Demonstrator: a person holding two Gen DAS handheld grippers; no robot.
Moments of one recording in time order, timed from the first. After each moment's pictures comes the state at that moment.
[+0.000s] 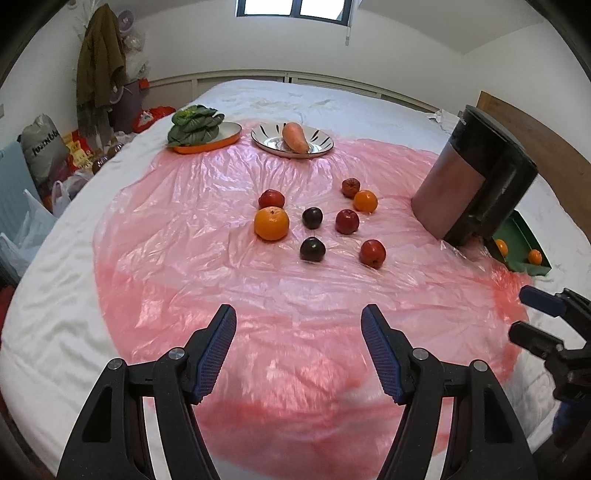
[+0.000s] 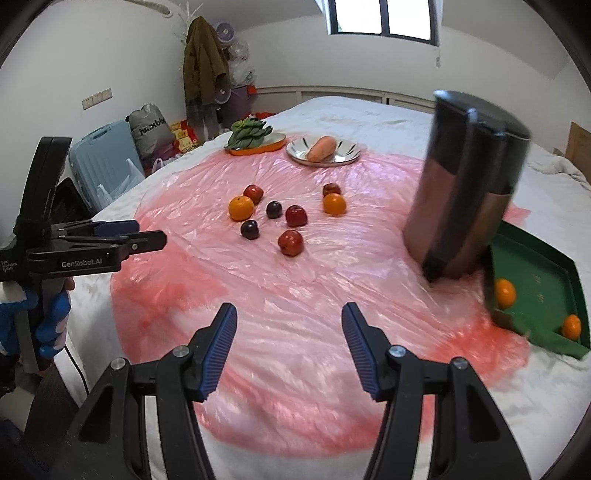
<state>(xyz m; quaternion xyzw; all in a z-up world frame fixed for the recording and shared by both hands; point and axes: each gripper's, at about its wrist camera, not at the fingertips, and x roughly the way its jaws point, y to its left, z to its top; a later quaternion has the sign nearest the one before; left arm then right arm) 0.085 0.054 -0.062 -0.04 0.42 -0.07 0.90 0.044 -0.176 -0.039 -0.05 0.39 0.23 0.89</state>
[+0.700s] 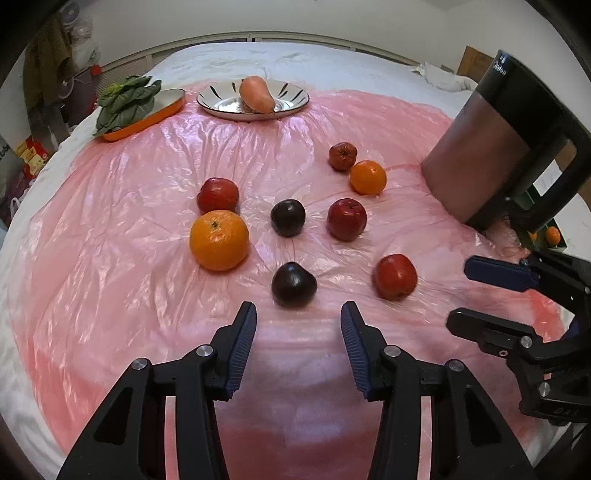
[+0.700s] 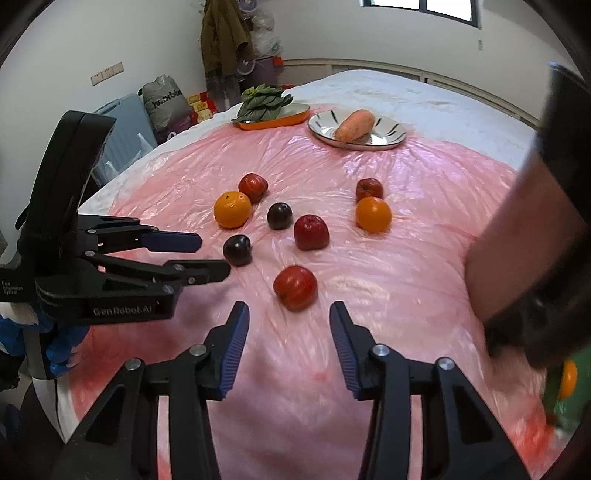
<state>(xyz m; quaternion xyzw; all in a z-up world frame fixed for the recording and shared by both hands) 0.195 0.020 -0.121 0.00 0.49 -0.12 0.87 0.166 -0.128 -0.093 -0.07 0.43 0.28 0.85</state>
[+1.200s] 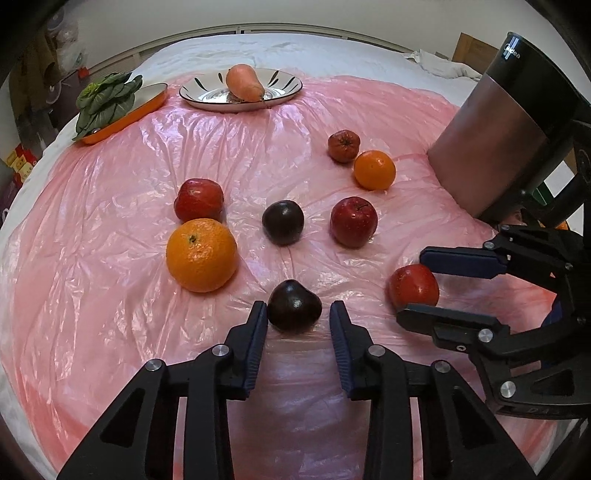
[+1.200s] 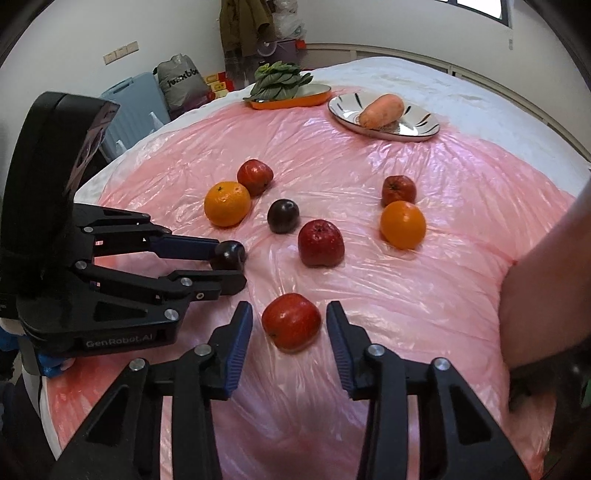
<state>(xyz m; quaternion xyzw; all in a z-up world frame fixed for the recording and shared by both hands) 0.218 0.013 -0.138 0.02 0.50 -0.13 0.86 0.208 -0.107 -0.121 -0.10 0.45 0.32 0.83</state>
